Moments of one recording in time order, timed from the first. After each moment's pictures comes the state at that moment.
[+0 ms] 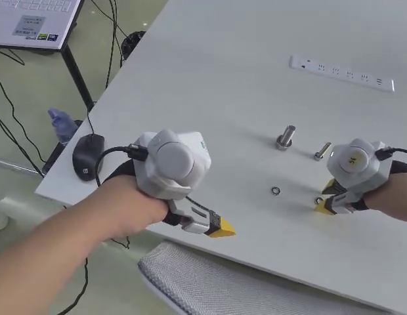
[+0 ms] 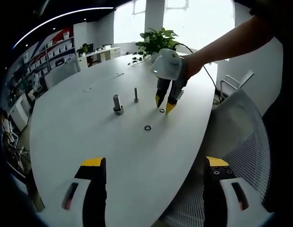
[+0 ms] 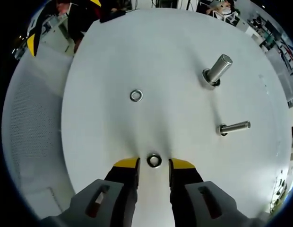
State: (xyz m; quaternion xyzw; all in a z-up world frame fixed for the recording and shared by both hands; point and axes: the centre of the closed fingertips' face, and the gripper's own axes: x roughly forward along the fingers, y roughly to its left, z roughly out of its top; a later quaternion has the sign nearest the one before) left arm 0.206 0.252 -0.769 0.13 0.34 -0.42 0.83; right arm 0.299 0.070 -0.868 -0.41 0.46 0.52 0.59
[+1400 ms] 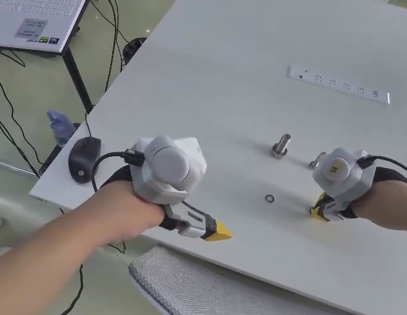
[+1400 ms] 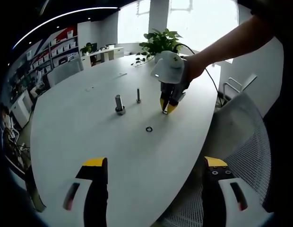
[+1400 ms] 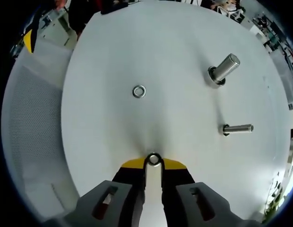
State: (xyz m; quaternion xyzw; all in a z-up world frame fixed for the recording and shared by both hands) left arm 0.209 0.250 -0.769 0.12 0.34 -0.41 0.84; right arm 0.304 0.063 -0.874 -0.44 0.48 0.51 0.57
